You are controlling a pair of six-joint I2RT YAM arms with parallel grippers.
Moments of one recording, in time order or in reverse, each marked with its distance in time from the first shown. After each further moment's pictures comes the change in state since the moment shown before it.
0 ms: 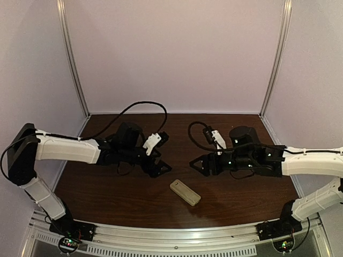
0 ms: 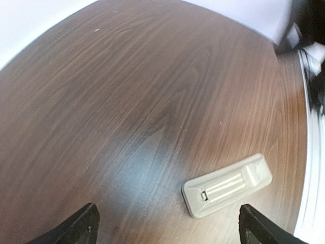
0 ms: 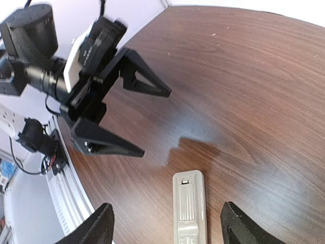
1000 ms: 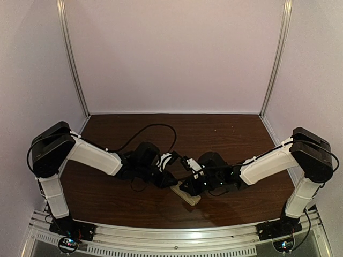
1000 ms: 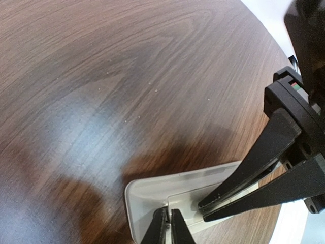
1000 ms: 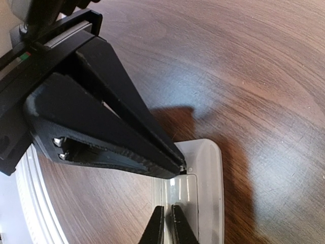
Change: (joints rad) left arm -0.100 0.269 -0.002 0.171 0.071 -0.356; right arm 0.064 0.480 -0.028 0.301 -0.066 0.040
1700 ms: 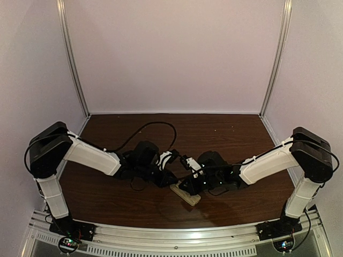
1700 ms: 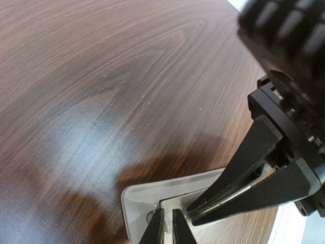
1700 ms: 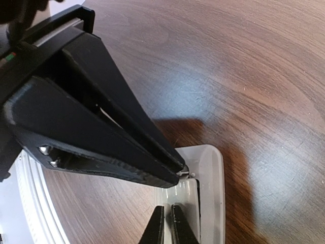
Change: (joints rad) left arm -0.003 -0.028 -0.011 0.028 -0.012 0.016; right arm -0.002 0.001 0.010 0.000 -0.001 0.000
